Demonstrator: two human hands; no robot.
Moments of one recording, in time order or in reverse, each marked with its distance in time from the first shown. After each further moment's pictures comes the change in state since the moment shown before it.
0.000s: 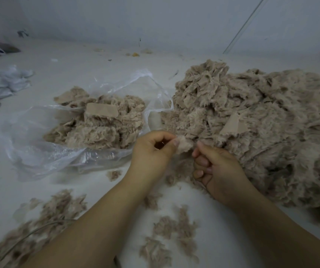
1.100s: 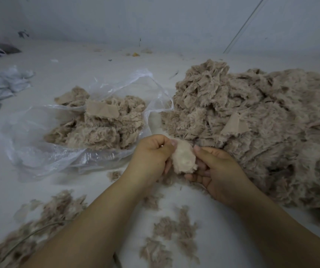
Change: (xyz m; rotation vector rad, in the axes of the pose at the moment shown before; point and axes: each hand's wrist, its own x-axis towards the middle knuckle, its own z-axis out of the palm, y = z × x) left_hand -0.004 0.004 -0.007 -0.175 -0.201 -0.258; right_hand -0.007 -0.002 0.000 -0.191 -0.086 0.034
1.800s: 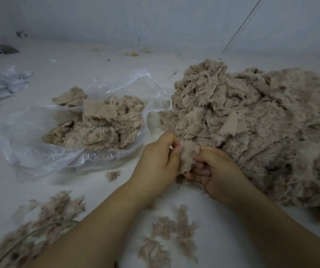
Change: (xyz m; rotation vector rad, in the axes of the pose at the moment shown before) left_hand -0.005 -0.008 0.007 0.584 0.037 0.454; right_hand 0.002 0.001 -0.003 0.097 -0.051 0.003
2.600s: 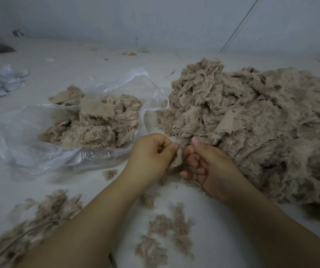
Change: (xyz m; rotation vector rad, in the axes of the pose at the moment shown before) left_hand 0.007 0.005 -0.007 -0.220 0.007 -0.289; right_hand 0.000 0.000 -0.001 -0.046 -0.018 -0.039
